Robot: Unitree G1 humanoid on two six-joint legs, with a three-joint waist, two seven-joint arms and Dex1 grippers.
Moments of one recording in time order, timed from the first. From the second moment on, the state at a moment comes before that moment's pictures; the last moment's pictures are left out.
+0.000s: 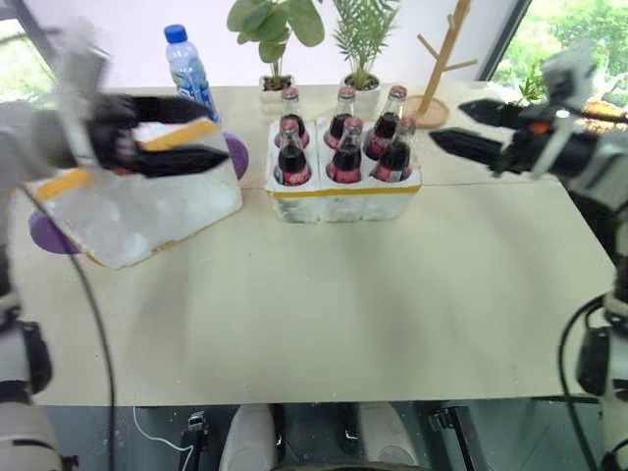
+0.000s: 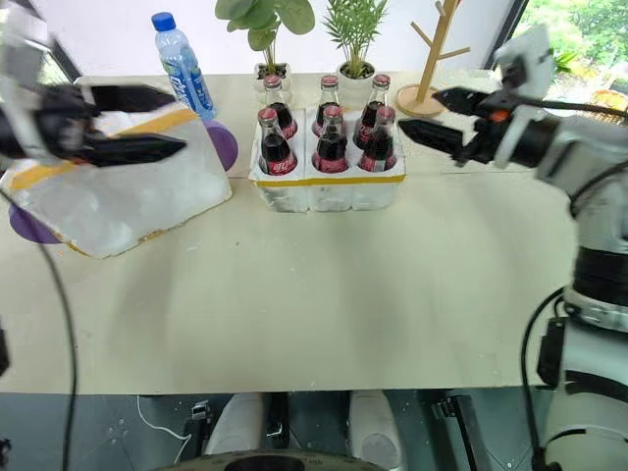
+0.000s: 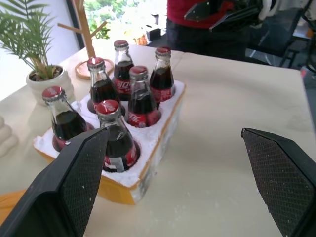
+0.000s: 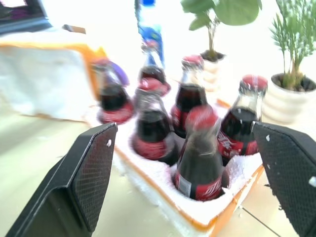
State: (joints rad) left arm -0.86 1.13 0.23 -0.02 -0.75 0.91 -1.27; right arm -0.82 -0.90 -0.28 -0.05 0.68 0.94 0.95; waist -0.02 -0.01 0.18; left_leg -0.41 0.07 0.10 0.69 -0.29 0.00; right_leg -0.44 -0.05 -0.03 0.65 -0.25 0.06
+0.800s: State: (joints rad) left arm -0.74 1.48 0.06 0.85 -0.03 0.08 -1.61; right arm -0.86 -0.92 -0.17 0.02 0.72 0.88 1.11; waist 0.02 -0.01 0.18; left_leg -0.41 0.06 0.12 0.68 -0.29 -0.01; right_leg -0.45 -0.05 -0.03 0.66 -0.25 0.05
